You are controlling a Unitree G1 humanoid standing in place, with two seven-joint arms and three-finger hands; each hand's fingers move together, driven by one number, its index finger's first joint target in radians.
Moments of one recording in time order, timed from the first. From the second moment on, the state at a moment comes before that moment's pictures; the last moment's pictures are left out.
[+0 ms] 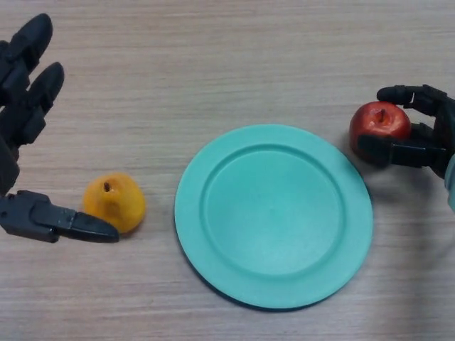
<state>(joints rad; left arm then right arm) -0.07 0.37 0.37 -0.69 -0.31 0.57 -0.32 -0.73 -0.34 -0.10 0.91 0.18 0.07 0.06</state>
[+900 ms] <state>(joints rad) -0.17 0.38 0.29 -0.60 -0.34 0.38 -0.19 -0.29 -0.18 0.19 -0.05 -0.08 0.47 -0.03</state>
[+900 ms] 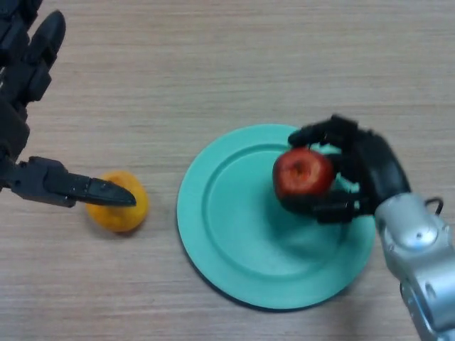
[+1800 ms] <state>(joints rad) -0.19 0.39 0.29 -0.47 -0.33 0.27 -0.16 -0.38 -0.18 0.05 -0.16 0.08 0.55 -0.07</state>
